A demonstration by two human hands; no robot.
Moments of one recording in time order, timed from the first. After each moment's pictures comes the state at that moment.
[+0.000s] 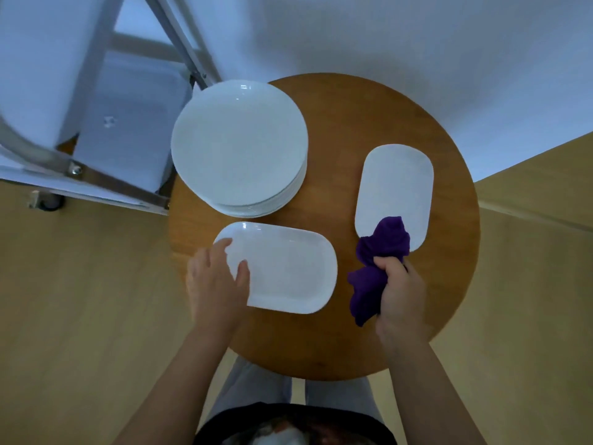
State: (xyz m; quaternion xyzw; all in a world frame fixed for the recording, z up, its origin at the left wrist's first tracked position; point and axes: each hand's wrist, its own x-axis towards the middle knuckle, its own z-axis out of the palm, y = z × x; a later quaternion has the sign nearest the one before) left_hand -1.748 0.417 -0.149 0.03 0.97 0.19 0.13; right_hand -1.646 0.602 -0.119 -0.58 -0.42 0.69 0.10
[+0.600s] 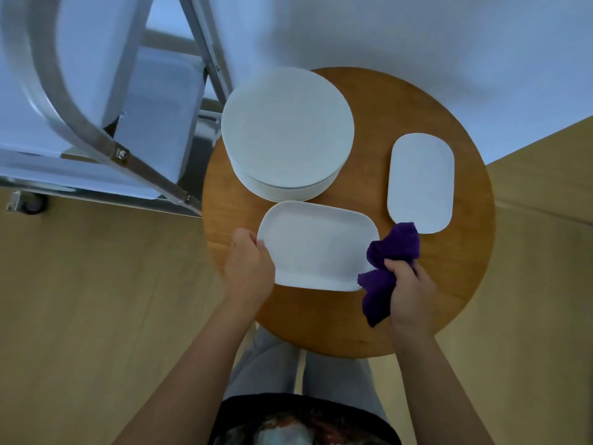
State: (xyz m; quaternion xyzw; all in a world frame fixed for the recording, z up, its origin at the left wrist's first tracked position) left_hand -1.781 0.369 -0.156 0.00 0.92 0.32 0.24; right_hand -1.652 0.512 -0.118 -0.63 -0.49 0.59 0.12
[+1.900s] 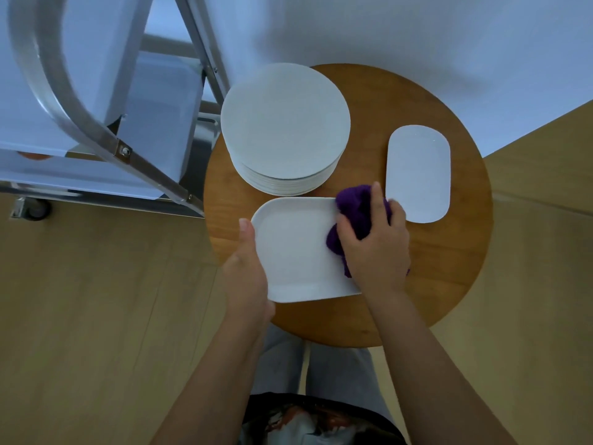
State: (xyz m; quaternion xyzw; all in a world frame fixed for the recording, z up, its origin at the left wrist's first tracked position) left_hand -1.759 0.366 -0.105 -0.27 0.65 0.63 0.33; right_hand -1.692 0.506 -0.129 -0.44 -0.86 0.26 0.06
